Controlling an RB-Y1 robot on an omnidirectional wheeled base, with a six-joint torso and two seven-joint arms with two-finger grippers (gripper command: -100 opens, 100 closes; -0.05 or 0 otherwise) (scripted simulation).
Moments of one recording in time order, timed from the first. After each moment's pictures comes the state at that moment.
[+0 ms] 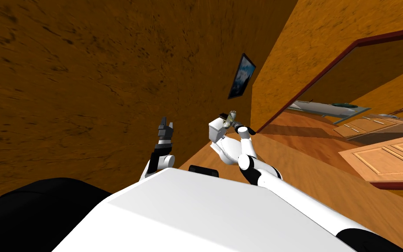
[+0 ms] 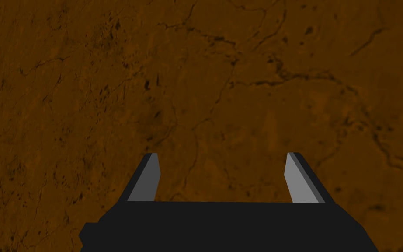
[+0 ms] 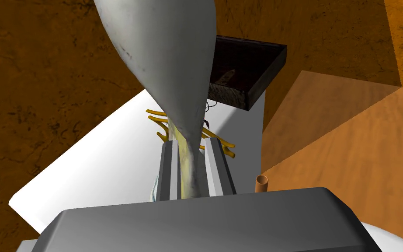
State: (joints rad) left arm 0.52 -0.01 0.04 -2.28 0.09 -0.35 -0.11; right arm -0.70 -0.14 -0.53 -0.97 -0.77 0.34 -0.78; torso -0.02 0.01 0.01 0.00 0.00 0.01
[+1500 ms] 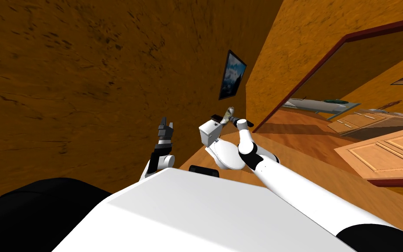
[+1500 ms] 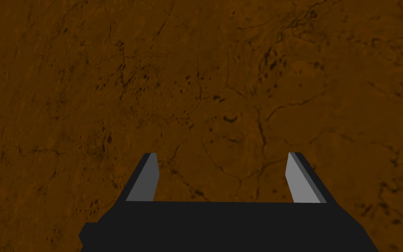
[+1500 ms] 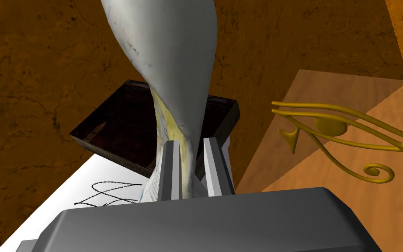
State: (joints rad) left arm 0.52 -0.01 0.04 -2.28 0.09 -0.35 -0.11; right arm -0.97 -0.16 -0.74 -0.70 -0.63 0.36 -0.77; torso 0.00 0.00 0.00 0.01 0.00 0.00
